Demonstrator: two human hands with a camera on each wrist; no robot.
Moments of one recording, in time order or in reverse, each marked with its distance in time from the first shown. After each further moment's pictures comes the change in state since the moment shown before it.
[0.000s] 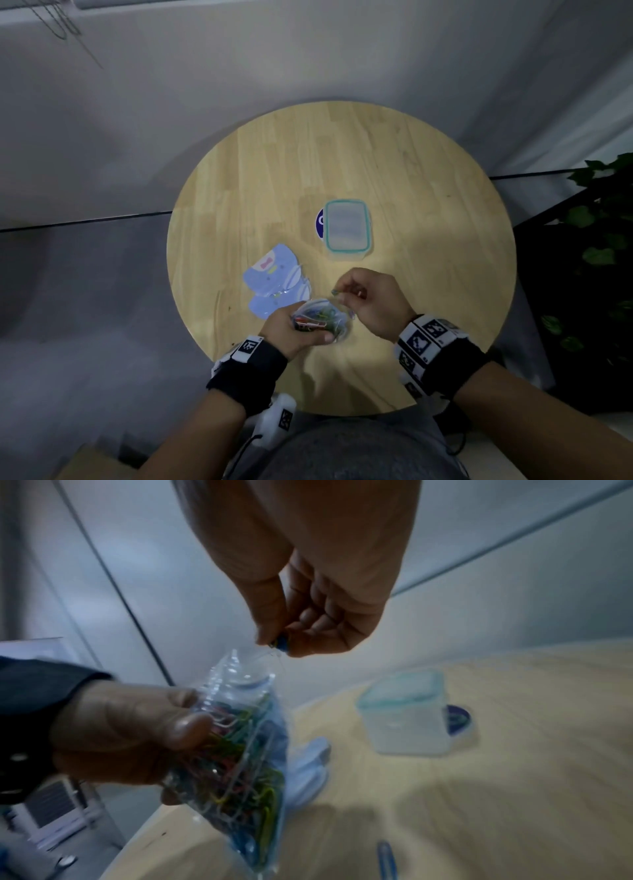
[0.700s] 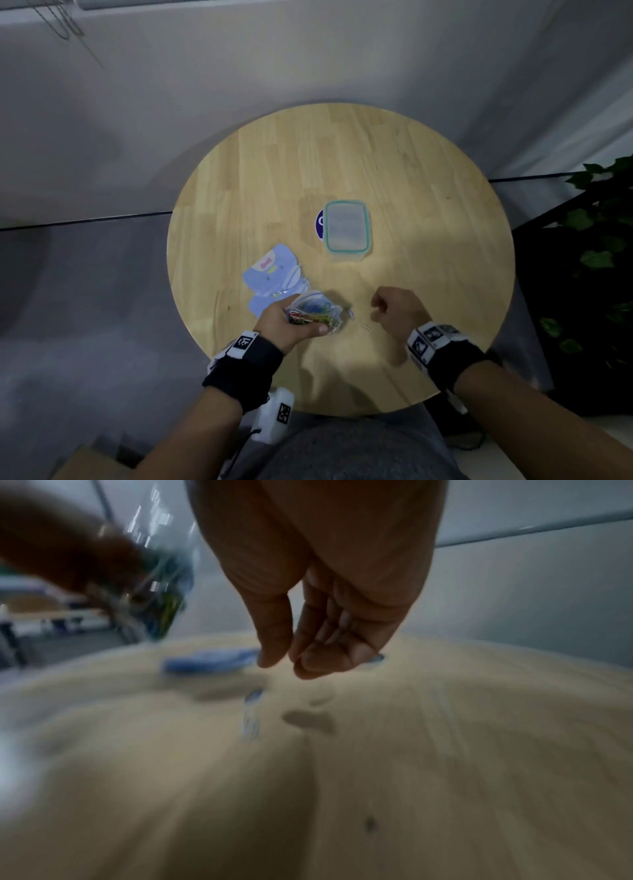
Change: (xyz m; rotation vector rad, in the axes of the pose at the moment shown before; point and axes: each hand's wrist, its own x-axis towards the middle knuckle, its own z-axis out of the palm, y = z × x) left_hand 0.004 0.001 -0.004 -0.028 0.074 0.012; right_hand 0.003 0.064 -0.015 -0.435 -0.134 0.370
